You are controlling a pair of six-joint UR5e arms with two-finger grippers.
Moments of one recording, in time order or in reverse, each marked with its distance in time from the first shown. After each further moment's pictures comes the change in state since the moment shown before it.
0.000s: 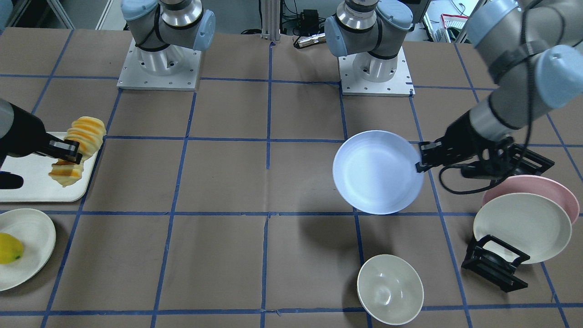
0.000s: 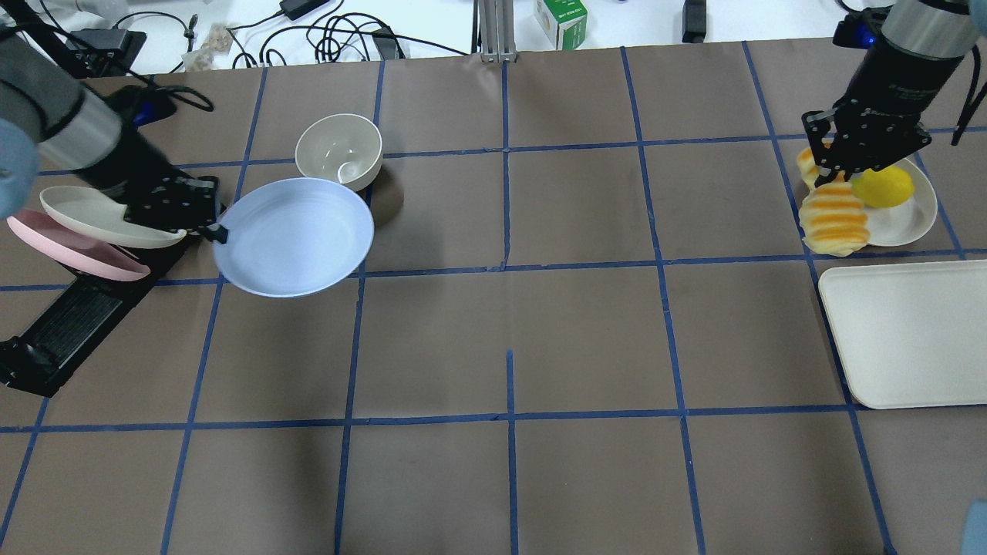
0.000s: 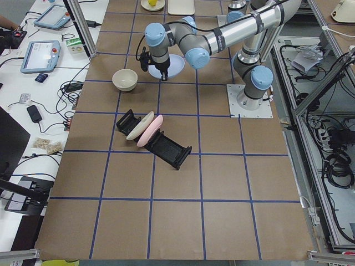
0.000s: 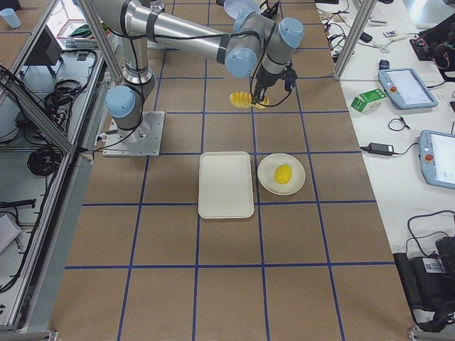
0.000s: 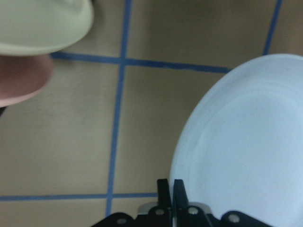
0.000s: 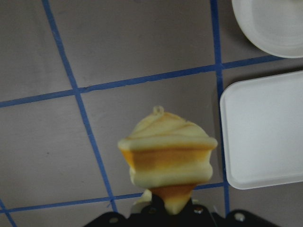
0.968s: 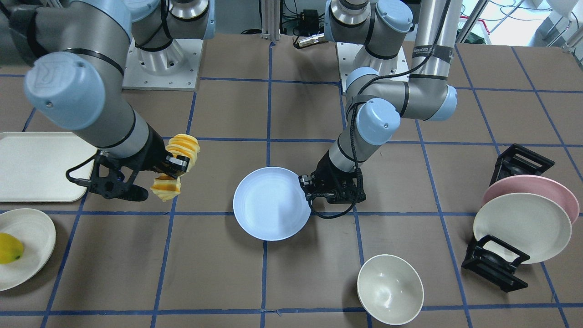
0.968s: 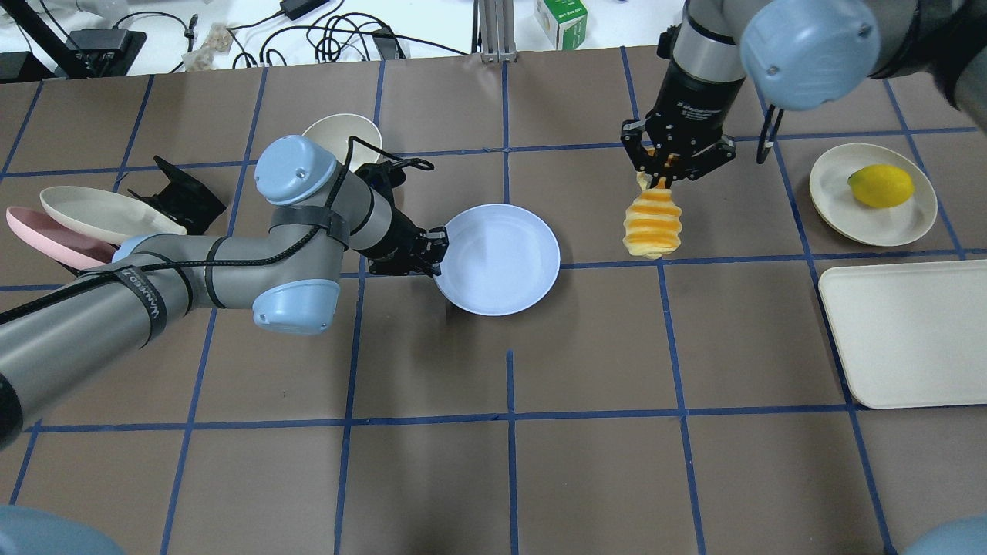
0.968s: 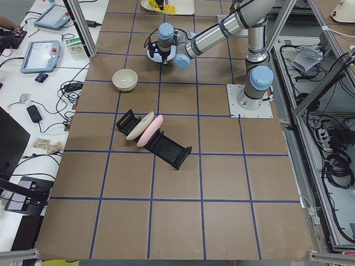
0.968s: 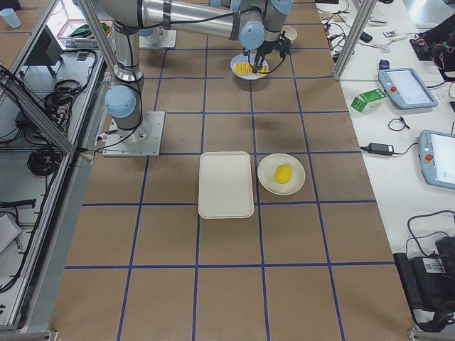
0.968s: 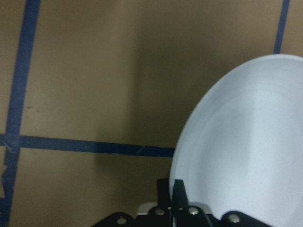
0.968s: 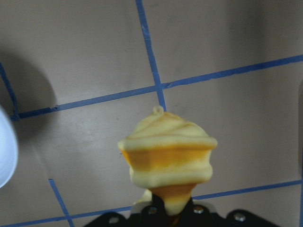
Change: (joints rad) left arm -0.367 -0.215 -0.224 0.643 -0.071 -0.503; right arm 0.319 0.066 0.015 -0.174 0.084 0.356
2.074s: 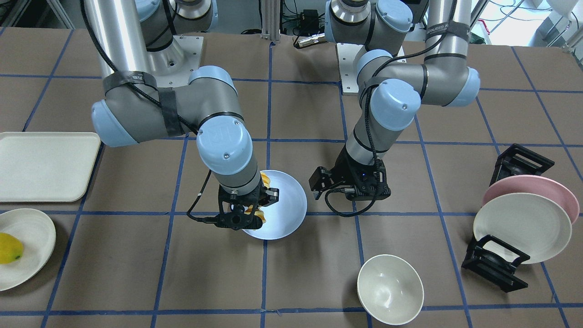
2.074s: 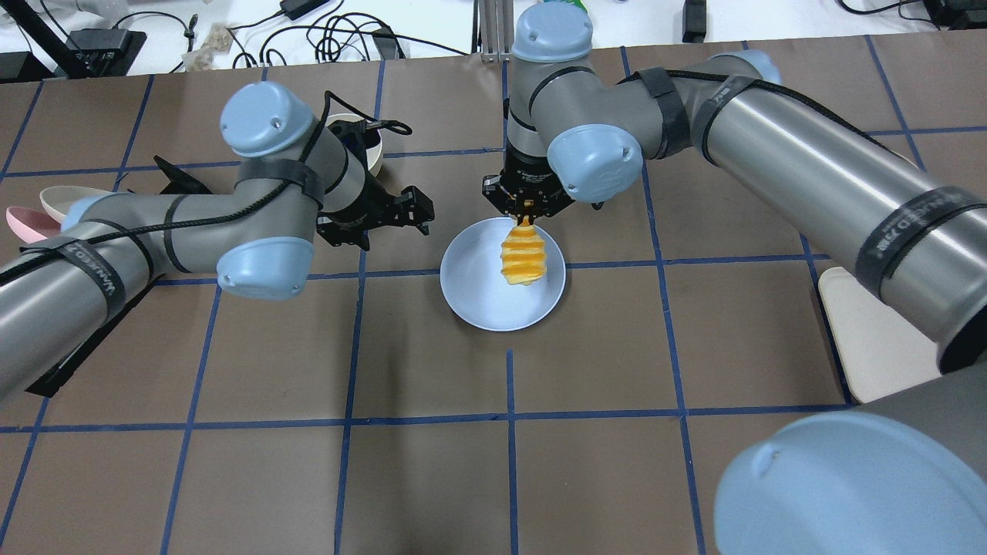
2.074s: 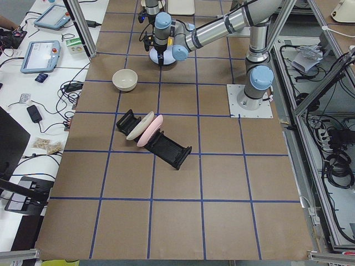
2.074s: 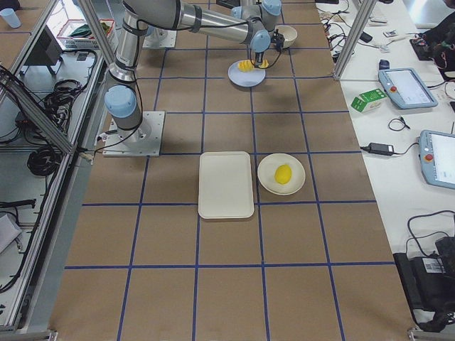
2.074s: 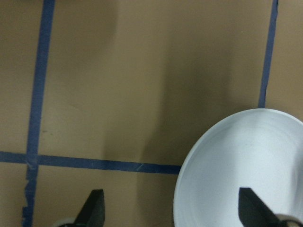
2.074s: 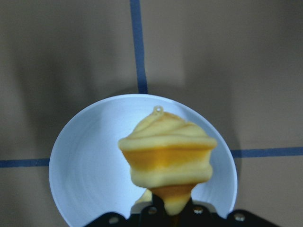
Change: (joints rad) left arm 0.054 0.109 0.122 -0.225 0.148 0.136; right arm 0.239 0.218 0.000 -0.315 0.005 0.074
